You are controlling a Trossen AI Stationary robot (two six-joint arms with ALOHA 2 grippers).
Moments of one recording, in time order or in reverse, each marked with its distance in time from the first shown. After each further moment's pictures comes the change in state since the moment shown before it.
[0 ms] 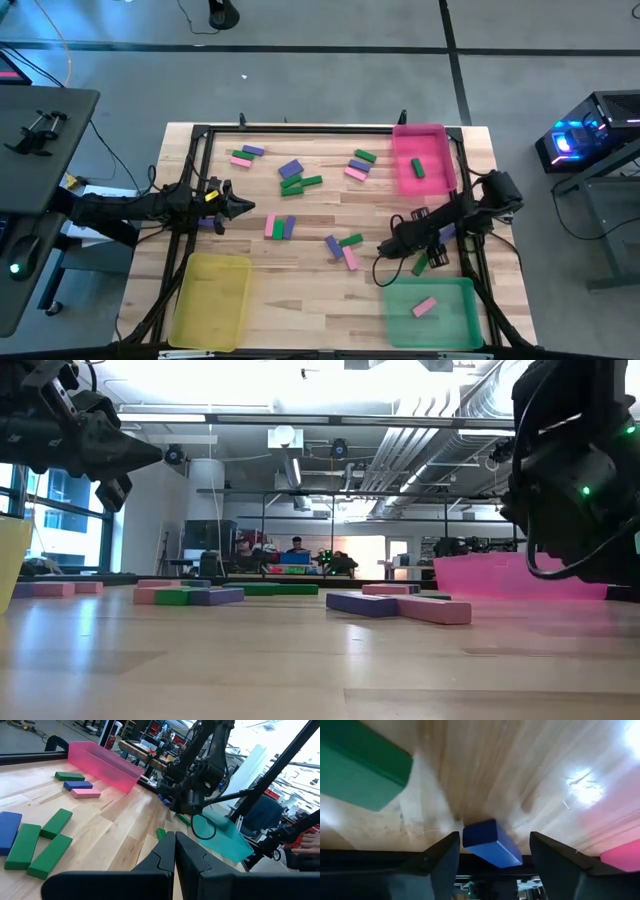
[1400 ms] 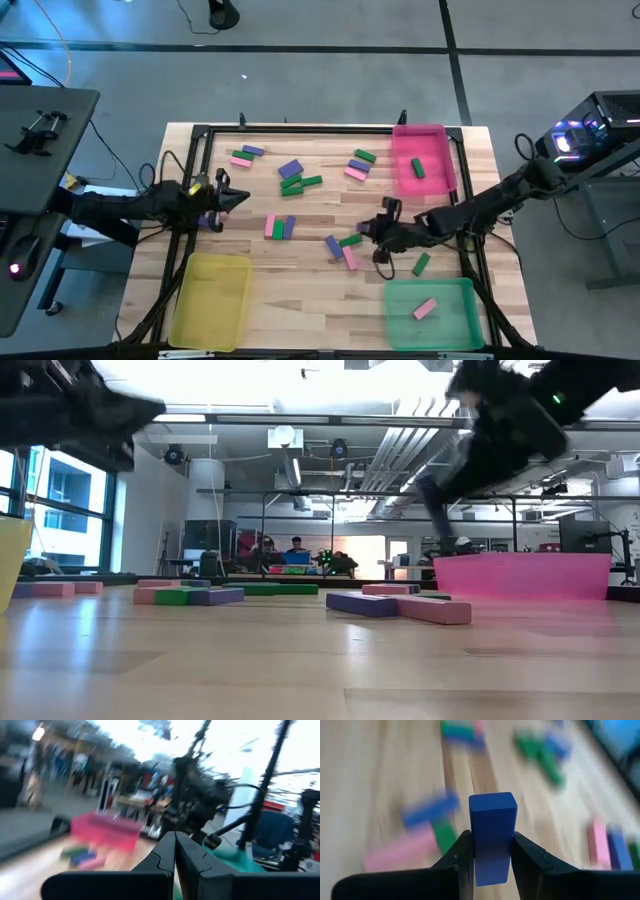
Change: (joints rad) left arm -0.032 0.025 0.000 0.302 -0.046 0.319; right arm 0.040 -0.446 -0.124 1.208 0.553 0.084
